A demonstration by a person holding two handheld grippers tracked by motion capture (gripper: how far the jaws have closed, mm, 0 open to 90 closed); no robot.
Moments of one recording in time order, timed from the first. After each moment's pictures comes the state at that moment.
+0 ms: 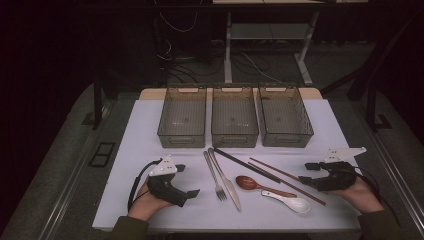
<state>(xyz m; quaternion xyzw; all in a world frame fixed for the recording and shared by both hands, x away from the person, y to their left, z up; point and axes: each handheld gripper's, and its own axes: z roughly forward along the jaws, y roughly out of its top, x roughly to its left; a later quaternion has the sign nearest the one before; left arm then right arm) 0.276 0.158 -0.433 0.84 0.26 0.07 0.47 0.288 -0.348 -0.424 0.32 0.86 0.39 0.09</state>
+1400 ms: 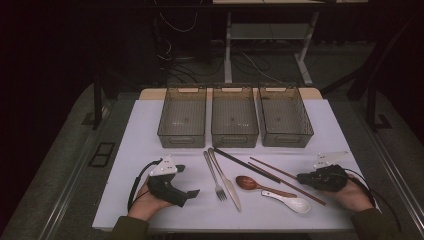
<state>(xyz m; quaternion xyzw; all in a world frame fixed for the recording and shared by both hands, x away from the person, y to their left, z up) 0.276 0.158 -0.434 0.84 0.27 0.07 0.47 0.296 -0.338 -0.448 0.29 0.89 0.34 0.08</state>
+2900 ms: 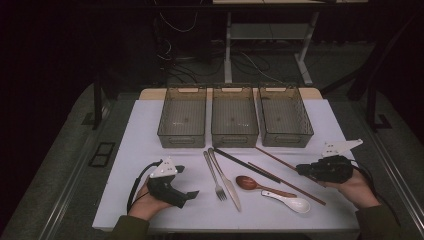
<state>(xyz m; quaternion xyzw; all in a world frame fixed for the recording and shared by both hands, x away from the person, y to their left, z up) 0.273 0.160 -0.439 0.84 0.27 0.08 0.46 0.302 -0.339 -0.410 0.28 0.86 0.41 0.05</state>
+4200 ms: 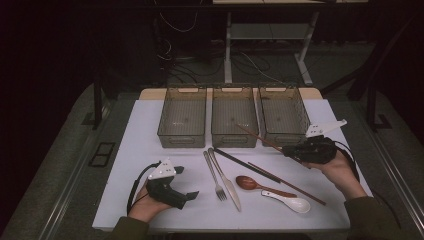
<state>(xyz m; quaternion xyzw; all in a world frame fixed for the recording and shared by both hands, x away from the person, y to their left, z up) 0.270 0.162 -0.437 0.84 0.27 0.08 0.47 0.339 -0.297 -0.380 0.29 0.85 0.43 0.08</state>
